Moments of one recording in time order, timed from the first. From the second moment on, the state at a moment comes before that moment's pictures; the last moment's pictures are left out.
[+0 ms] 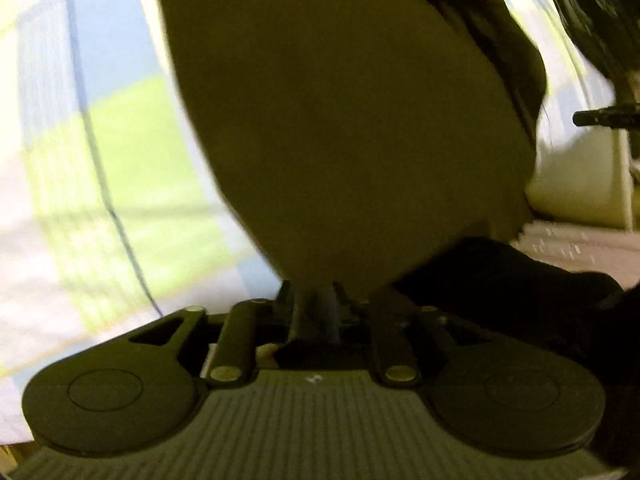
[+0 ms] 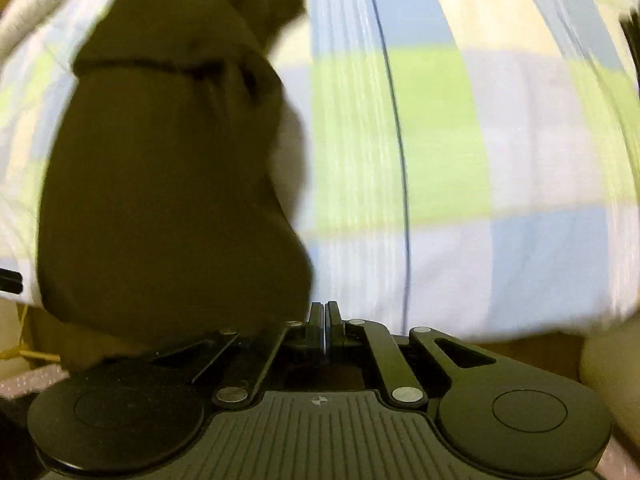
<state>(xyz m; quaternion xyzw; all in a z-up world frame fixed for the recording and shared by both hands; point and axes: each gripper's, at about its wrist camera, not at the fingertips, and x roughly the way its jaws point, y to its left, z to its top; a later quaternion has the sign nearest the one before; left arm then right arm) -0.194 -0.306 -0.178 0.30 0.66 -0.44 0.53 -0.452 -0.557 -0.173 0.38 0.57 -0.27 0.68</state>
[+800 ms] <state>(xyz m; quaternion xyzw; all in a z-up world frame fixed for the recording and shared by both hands) -0.123 -0.329 -0.179 0.24 0.56 -0.47 0.64 -0.151 -0.571 -0.247 0.08 0.51 -0.08 0.85</state>
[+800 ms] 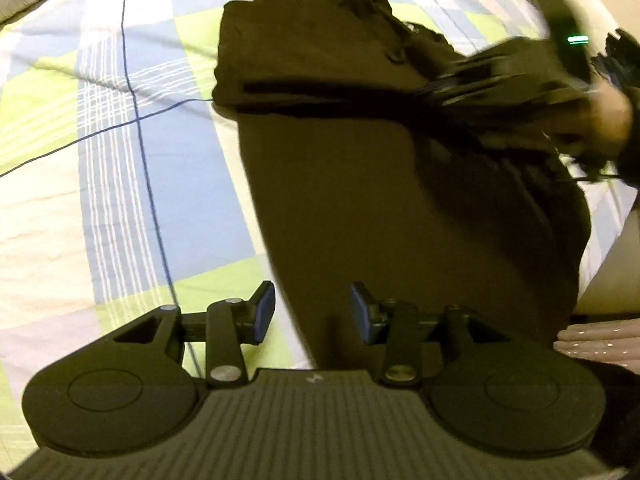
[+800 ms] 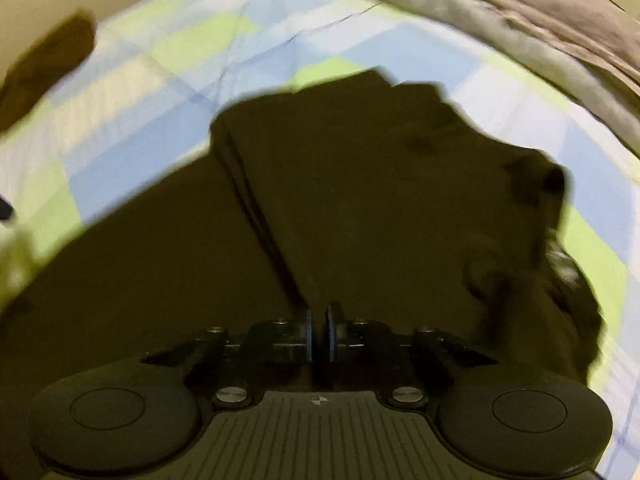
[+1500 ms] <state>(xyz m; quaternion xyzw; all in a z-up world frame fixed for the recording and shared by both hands) -0.166 -0.557 -0.209 0.28 0.43 -0.62 0.59 -0.489 -0.656 -0.167 0.28 0.44 -0.59 0.62</state>
